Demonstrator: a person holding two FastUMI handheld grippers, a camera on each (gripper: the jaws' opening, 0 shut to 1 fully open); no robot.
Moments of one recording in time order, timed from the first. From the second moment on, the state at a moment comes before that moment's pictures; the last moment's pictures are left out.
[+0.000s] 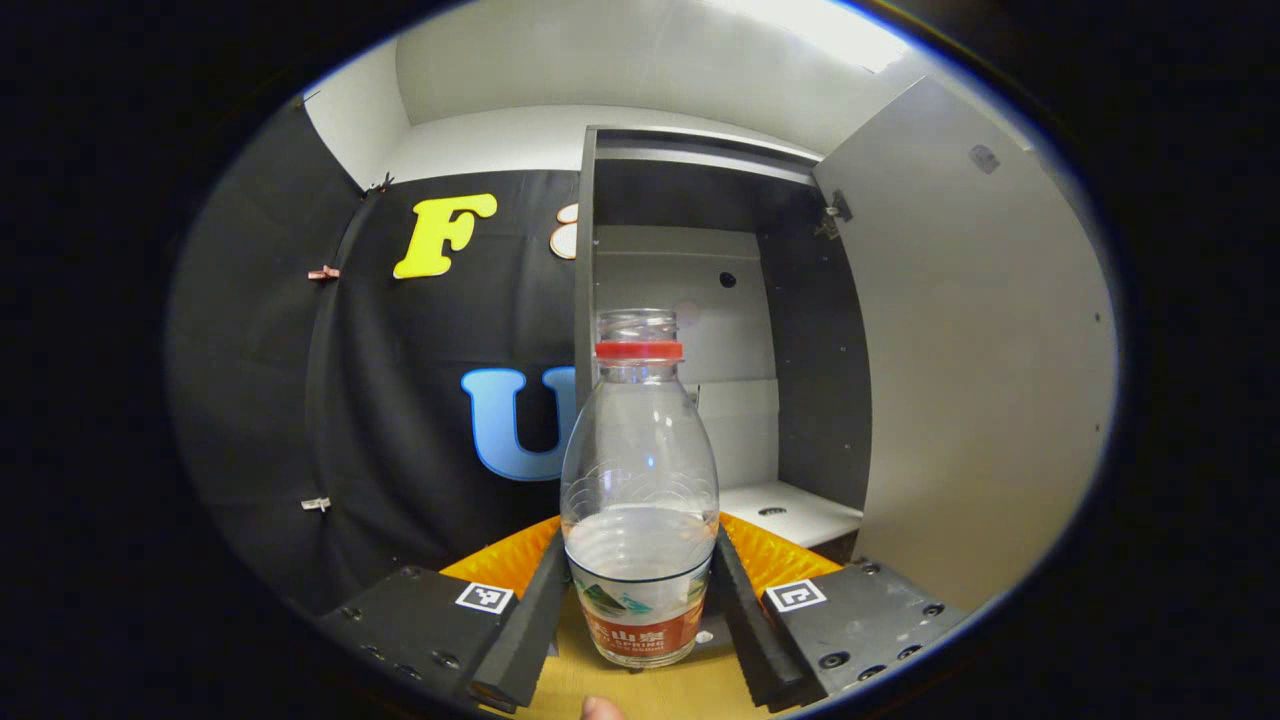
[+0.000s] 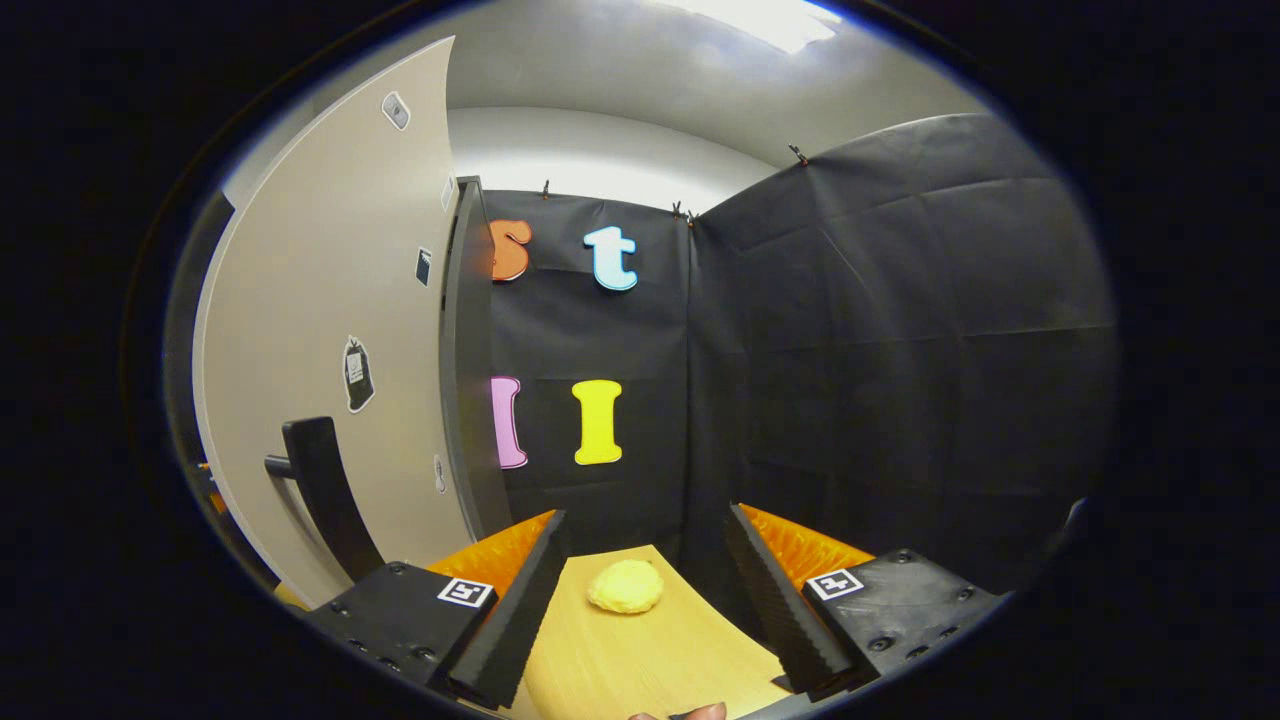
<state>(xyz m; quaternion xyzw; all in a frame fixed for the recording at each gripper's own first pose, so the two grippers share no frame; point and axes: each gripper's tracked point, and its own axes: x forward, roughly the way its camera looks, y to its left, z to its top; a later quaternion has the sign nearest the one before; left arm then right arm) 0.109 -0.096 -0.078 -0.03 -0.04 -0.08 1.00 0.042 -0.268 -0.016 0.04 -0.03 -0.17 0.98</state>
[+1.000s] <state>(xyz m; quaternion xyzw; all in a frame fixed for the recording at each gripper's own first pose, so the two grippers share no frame) 0.035 -0.094 -0.359 -0.03 0.04 -0.12 0.99 0.013 -0.279 -0.014 0.03 -0.04 -0.26 0.97</state>
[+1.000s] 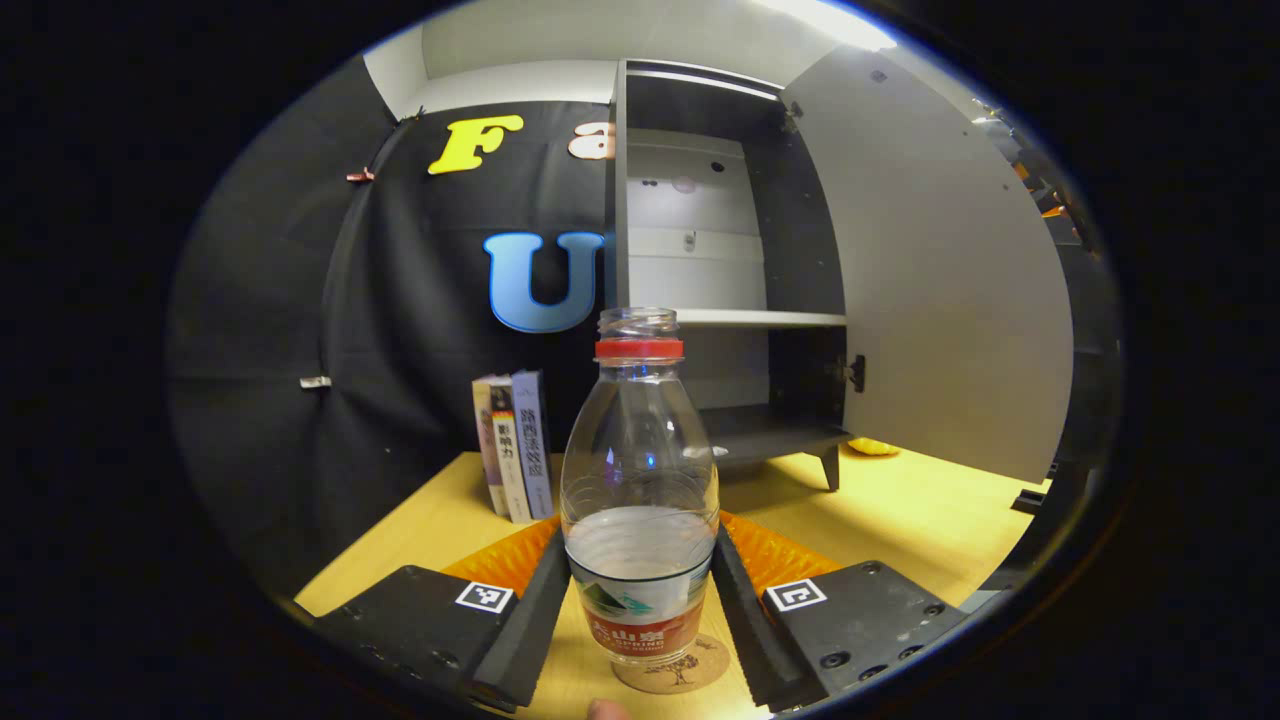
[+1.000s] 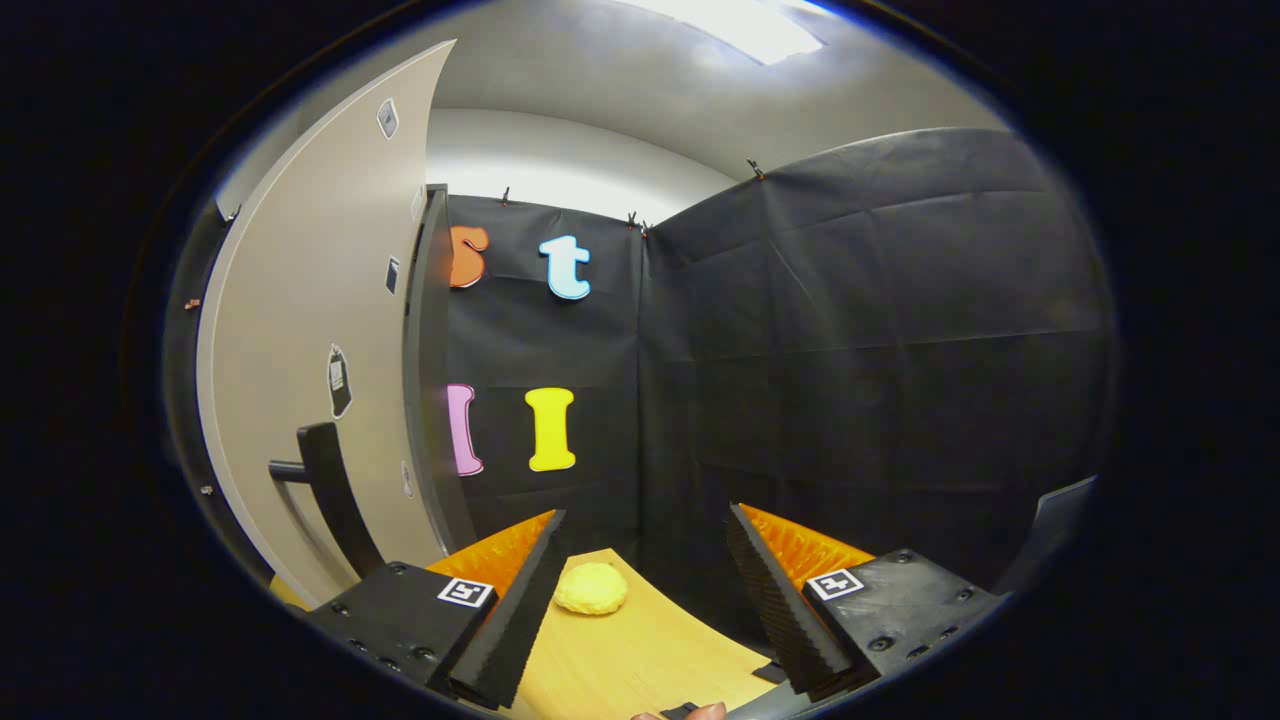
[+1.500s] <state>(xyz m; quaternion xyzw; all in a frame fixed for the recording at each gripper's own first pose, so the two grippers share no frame) 0.042 -0.119 -0.402 -0.03 0.04 -0.17 0.98 0.008 -0.287 -0.023 -0.01 -0.01 -0.29 0.96</state>
